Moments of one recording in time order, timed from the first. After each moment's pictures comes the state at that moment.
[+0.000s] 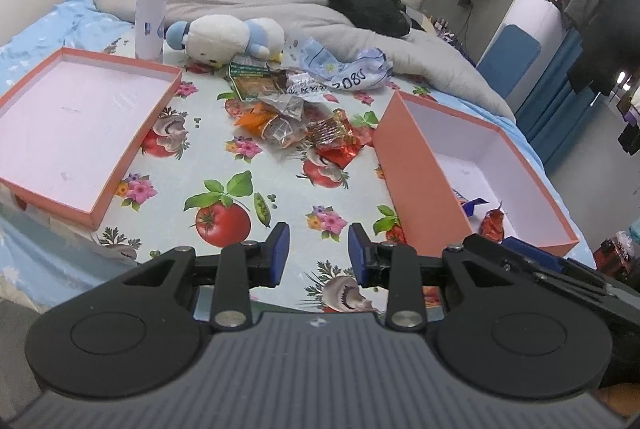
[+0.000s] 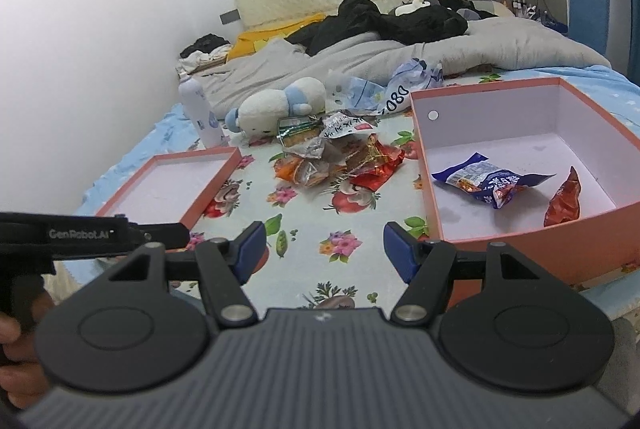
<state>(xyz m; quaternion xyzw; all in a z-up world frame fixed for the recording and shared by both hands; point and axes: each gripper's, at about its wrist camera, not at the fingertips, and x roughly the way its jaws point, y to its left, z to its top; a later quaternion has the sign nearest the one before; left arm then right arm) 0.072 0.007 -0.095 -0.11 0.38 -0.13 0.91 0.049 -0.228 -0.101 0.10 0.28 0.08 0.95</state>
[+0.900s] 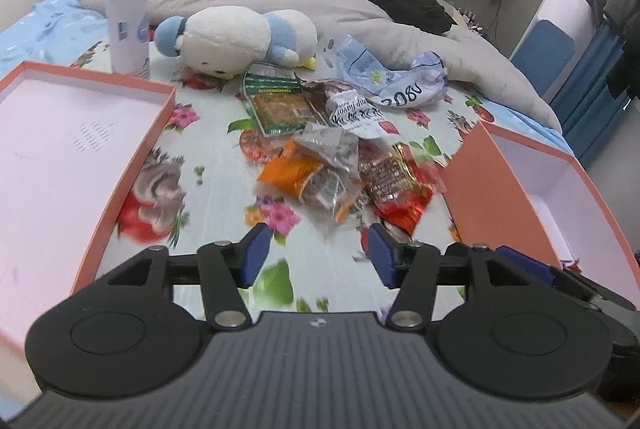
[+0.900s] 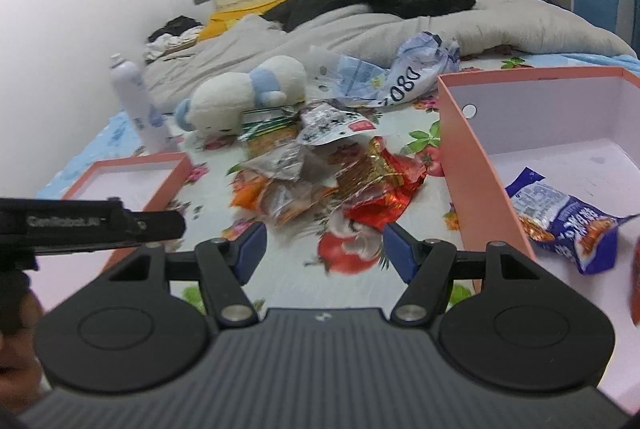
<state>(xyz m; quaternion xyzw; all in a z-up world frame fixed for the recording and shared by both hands) 0.267 0.022 -0.158 -0.10 0.40 -0.11 0.91 0.223 -0.198 -0.168 0.10 0.31 0.04 0.94</state>
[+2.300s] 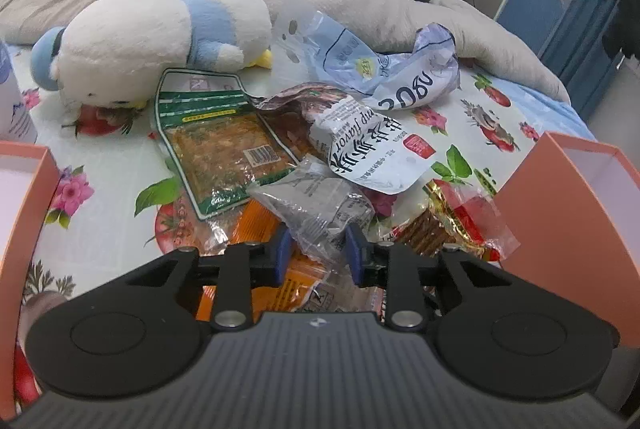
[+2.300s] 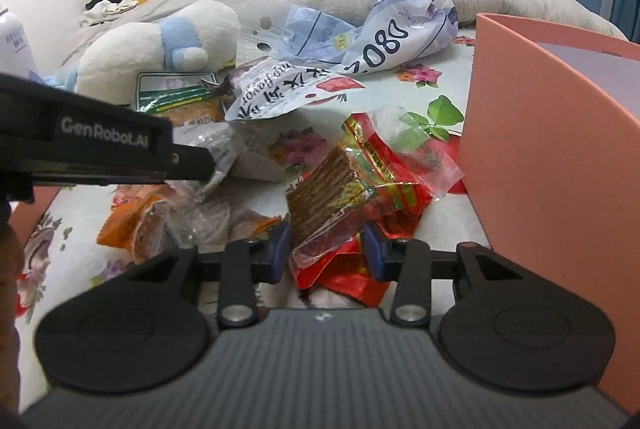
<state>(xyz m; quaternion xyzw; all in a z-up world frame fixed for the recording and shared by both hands) 0.426 -0.028 -0.234 -0.06 0.41 -0.17 0.90 0.336 -0.183 -0.244 0.06 0.35 -0.03 0.94</state>
